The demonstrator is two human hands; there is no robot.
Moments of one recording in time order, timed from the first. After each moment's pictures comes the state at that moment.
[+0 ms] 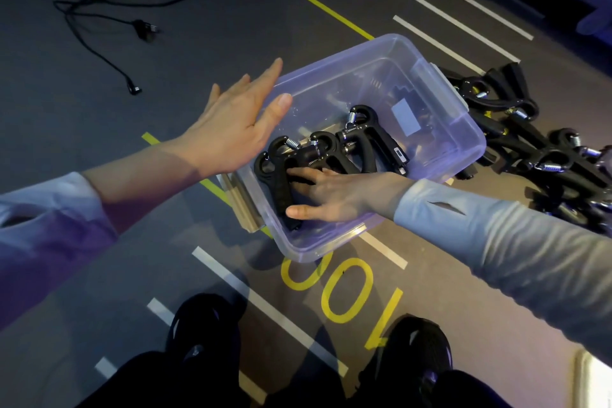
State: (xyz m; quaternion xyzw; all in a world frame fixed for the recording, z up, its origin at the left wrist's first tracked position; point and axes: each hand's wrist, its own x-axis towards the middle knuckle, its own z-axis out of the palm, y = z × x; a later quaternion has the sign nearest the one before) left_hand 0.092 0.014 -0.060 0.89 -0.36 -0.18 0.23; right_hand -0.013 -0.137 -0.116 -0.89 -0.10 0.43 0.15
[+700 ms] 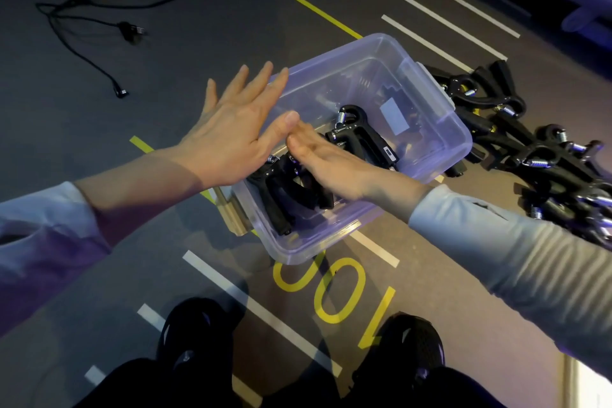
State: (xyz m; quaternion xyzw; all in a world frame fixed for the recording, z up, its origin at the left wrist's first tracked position) left_hand 0.079 0.005 -0.057 0.89 -0.41 -0.14 0.16; right_hand -0.011 -0.144 -0.088 -0.87 0.06 0.23 0.43
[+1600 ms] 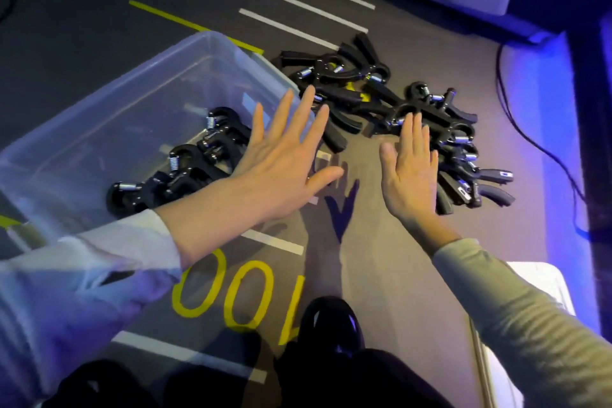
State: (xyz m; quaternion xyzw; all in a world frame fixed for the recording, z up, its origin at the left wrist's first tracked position) left_hand -0.058 -0.172 -0.060 0.80 -0.59 -0.12 0.05; right_hand -0.219 -0.311 -0.118 -0.86 0.47 -0.10 0.18
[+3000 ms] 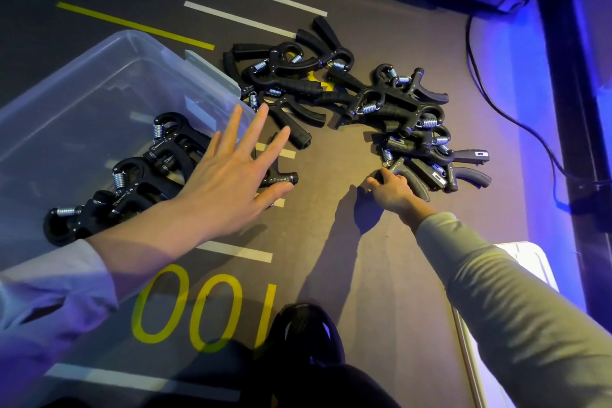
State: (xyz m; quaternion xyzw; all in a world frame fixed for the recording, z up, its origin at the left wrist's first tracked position) left_hand -0.064 -0.186 -0.087 0.77 -0.62 -0.15 0.03; right_hand -0.274 -0.385 -0.193 -0.69 0.61 0.16 0.36
